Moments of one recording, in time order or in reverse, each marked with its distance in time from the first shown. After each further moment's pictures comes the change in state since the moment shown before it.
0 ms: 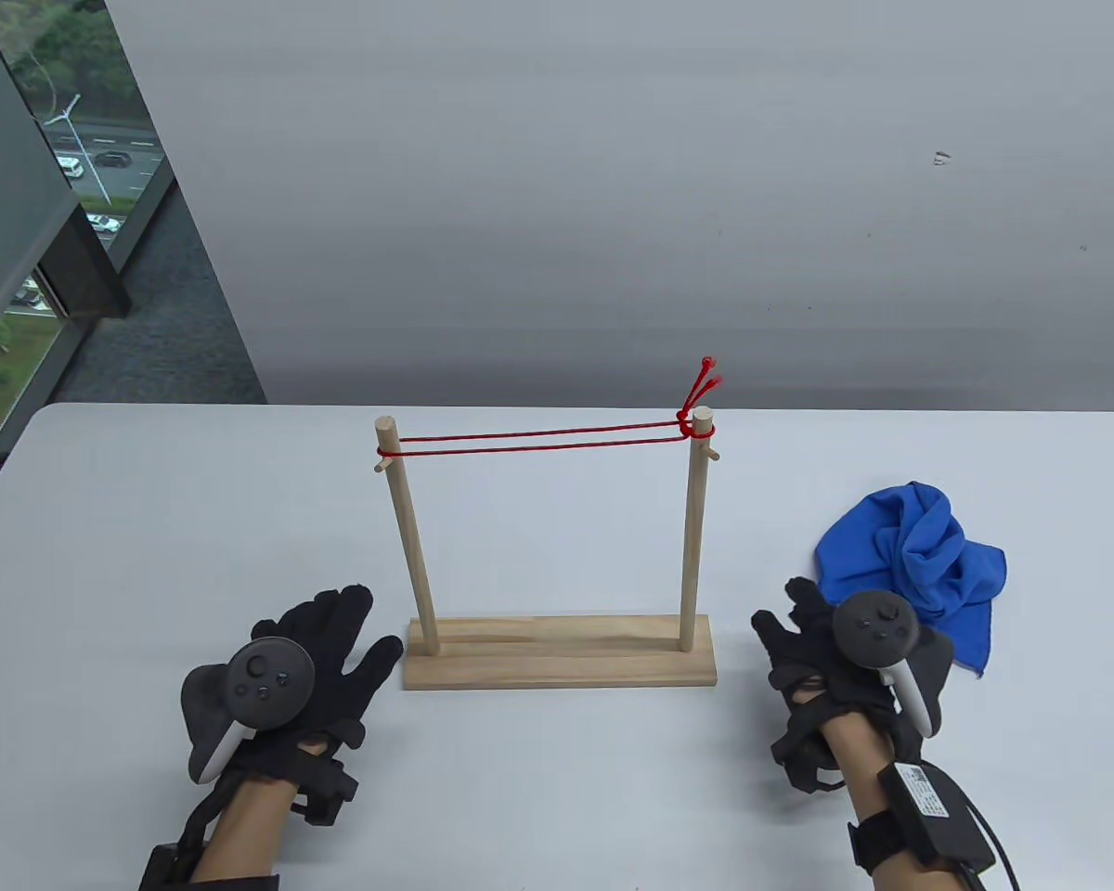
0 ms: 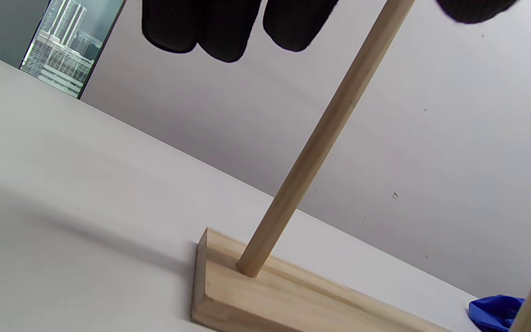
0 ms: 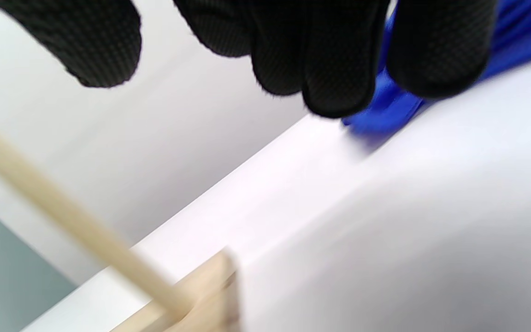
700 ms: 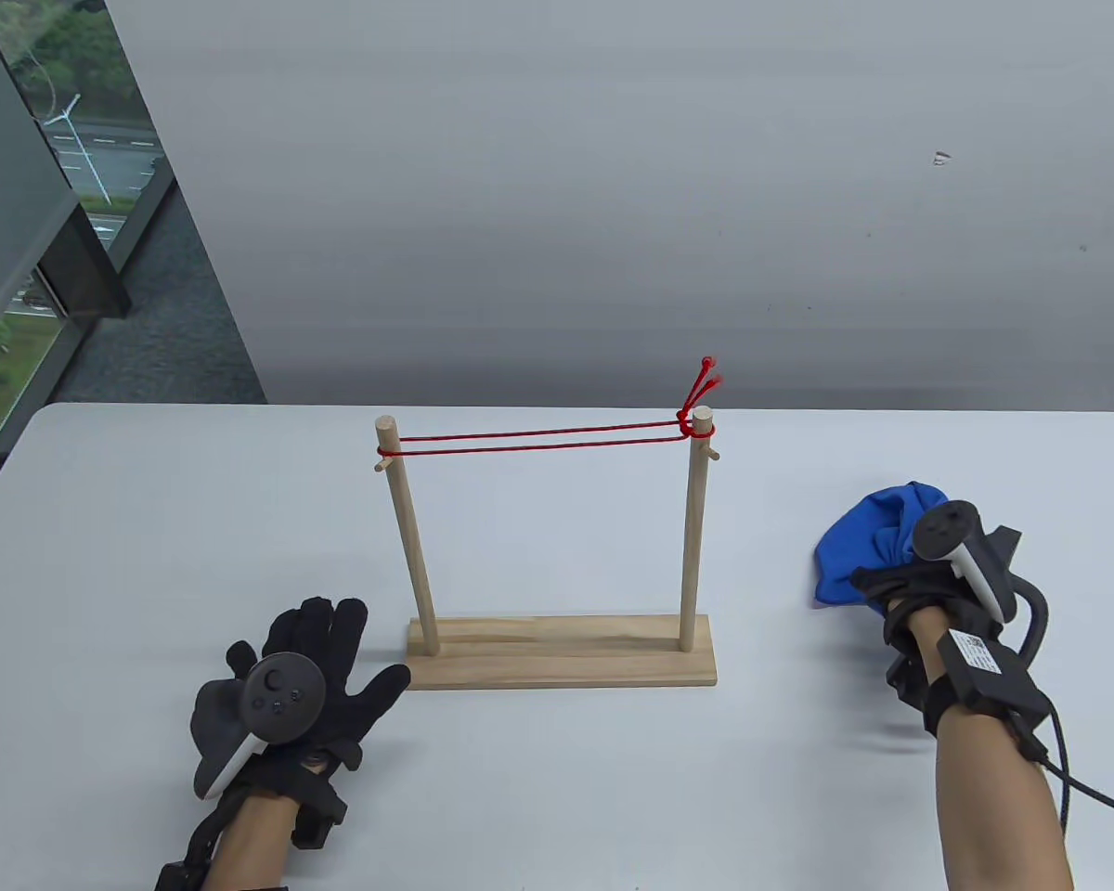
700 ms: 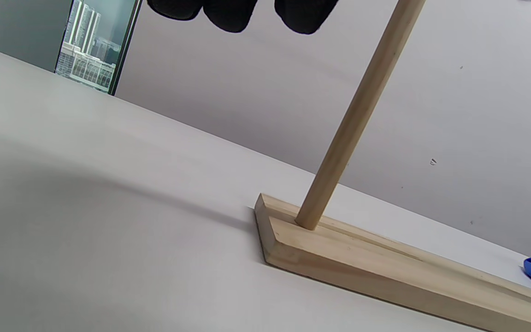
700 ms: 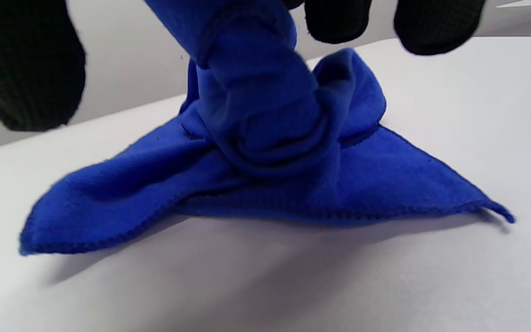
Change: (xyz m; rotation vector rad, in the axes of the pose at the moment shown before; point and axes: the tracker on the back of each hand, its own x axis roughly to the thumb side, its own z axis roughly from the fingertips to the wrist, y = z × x) left_hand -0.008 -0.007 0.010 -0.045 0.079 -0.122; right_hand -0.065 -0.039 -0.108 0.126 0.400 0.386
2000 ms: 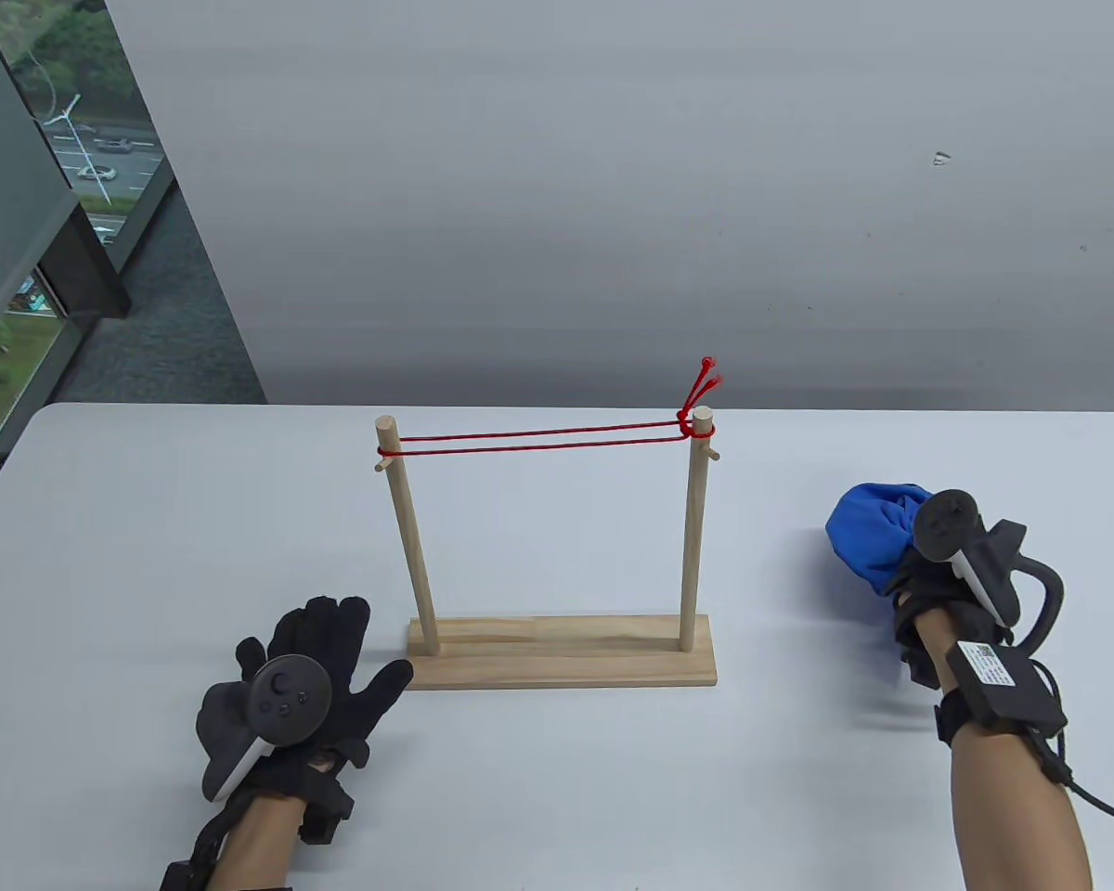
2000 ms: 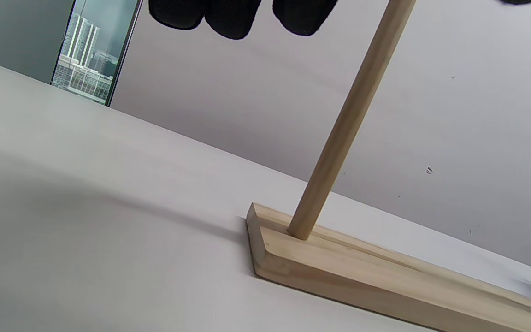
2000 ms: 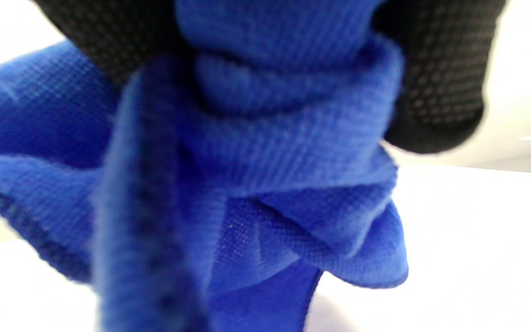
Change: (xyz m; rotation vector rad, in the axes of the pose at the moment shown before) left_hand 0.004 -0.004 0.000 0.041 -0.025 0.008; right_hand 0.007 -0.044 0.046 -0.409 -0.168 0.001
